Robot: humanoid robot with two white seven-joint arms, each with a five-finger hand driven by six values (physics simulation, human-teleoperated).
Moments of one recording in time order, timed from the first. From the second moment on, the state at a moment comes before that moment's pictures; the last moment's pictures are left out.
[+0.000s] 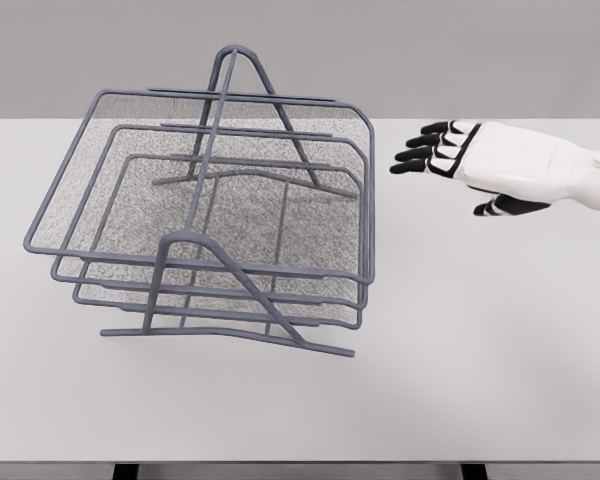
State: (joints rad) left arm -0.01 0.00 0.00 0.07 -0.28 -0.33 0.04; right arm -0.51 -0.86 0.32 -1.76 0.27 -0.61 0.61
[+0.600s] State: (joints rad) left arm -0.01 0.00 0.00 0.07 -0.28 -0.33 0.04; right arm -0.76 -0.81 0.69 -1.69 0.27 -0.61 0.61
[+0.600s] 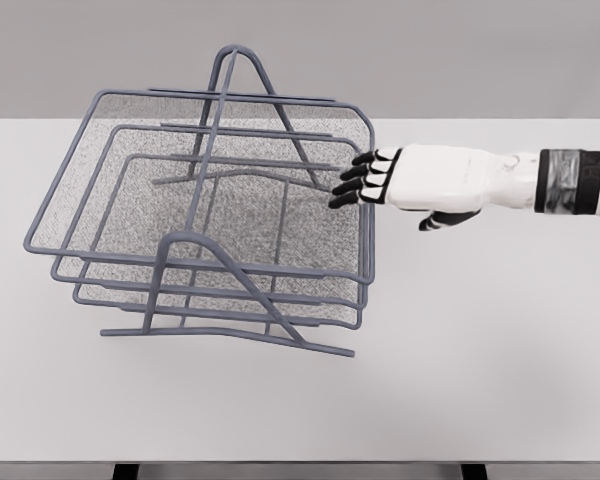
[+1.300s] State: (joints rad) left arm -0.01 0.00 0.00 0.07 -0.28 -0.33 0.04; right arm -0.75 -0.95 0.74 -1.70 0.18 -0.60 0.61
